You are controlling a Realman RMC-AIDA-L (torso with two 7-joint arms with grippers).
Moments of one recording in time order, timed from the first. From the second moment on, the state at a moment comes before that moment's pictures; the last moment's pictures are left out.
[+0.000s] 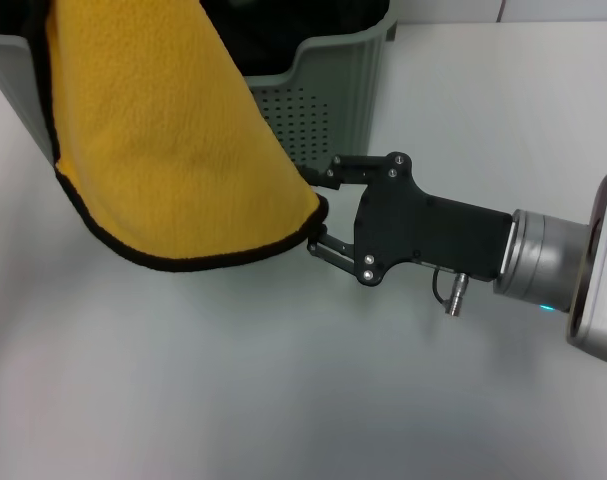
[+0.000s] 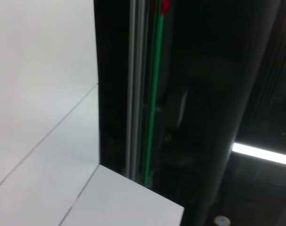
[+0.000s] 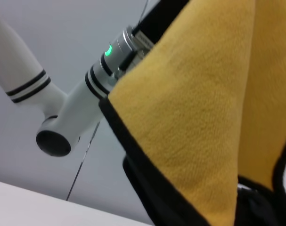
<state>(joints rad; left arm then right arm) -0.40 -2.09 1.15 0.61 0.61 1.98 -1.66 0.48 2.03 -1.96 -0.62 2.55 1.21 -2.76</state>
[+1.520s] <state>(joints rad) -0.32 -2.04 1.05 0.31 0.74 1.95 -1.50 0.42 2.02 -1.88 -0.79 2.50 1.21 -2.72</state>
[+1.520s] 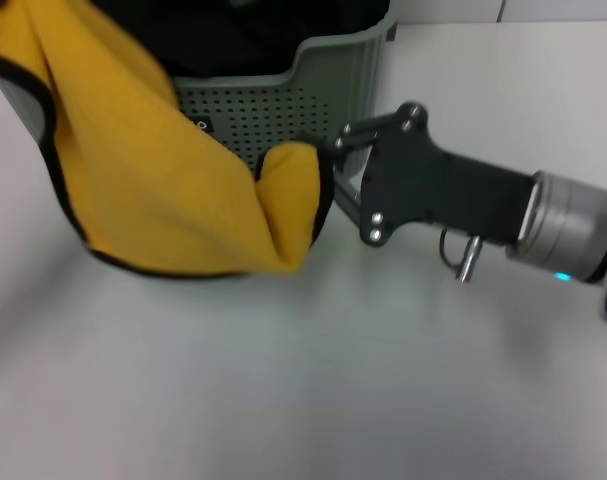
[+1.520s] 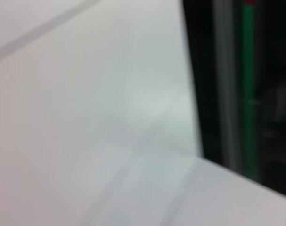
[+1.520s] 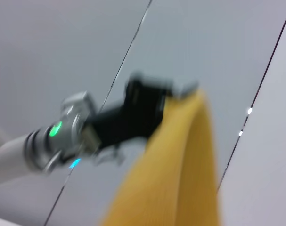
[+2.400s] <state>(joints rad) -0.36 -2.10 1.06 0.21 1.06 1.69 -1.13 0.38 2.02 -1.65 -1.43 2.34 0.82 -2.55</state>
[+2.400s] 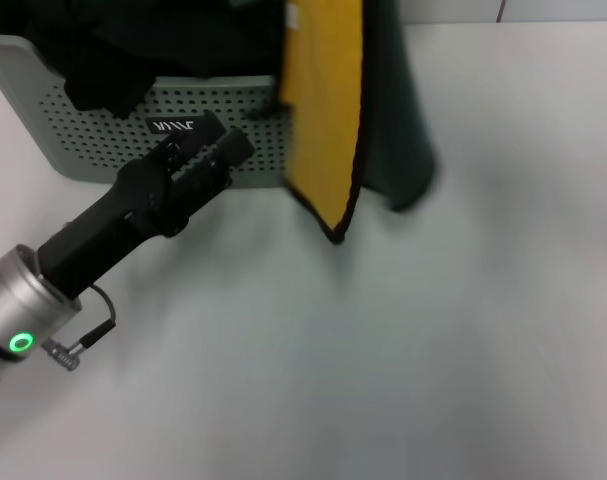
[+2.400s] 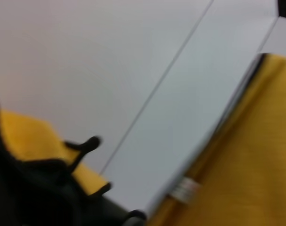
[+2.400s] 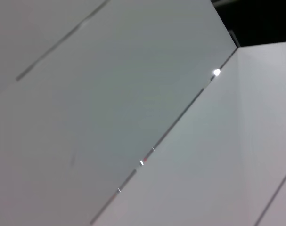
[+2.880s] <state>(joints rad) -0.33 -2.11 1.06 0.16 1.04 1.77 -0.82 0.50 2.03 -1.69 -1.45 2.30 0.57 -2.56</state>
